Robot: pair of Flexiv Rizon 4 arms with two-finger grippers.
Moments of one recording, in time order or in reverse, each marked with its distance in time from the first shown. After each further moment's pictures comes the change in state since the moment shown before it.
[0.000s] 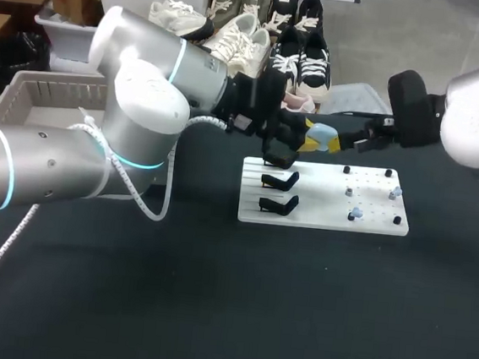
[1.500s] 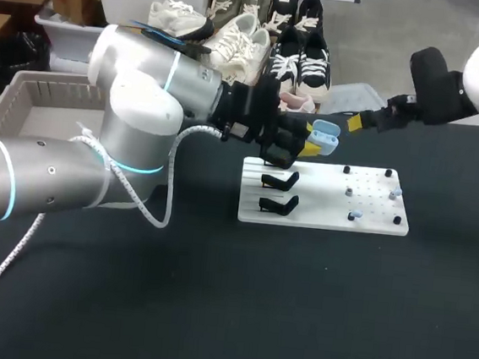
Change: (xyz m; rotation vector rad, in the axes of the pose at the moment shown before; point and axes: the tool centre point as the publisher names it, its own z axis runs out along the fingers) left arm -0.002 -0.006 0.003 0.032 -0.142 0.020; right arm -0.025 -0.033 -0.032 0.024 -0.003 -0.028
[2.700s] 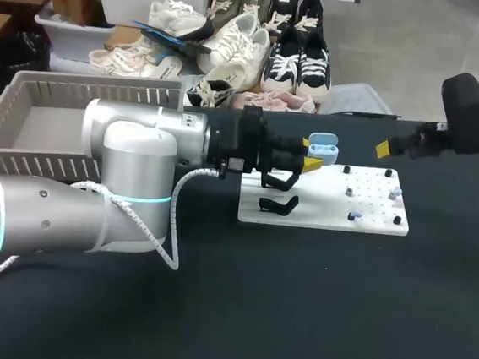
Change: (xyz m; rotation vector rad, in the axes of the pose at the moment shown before) left arm 0.007 -0.022 0.012 -0.091 -0.221 -0.052; right arm 0.052 -0.003 -0.037 0.082 -0.002 0.067
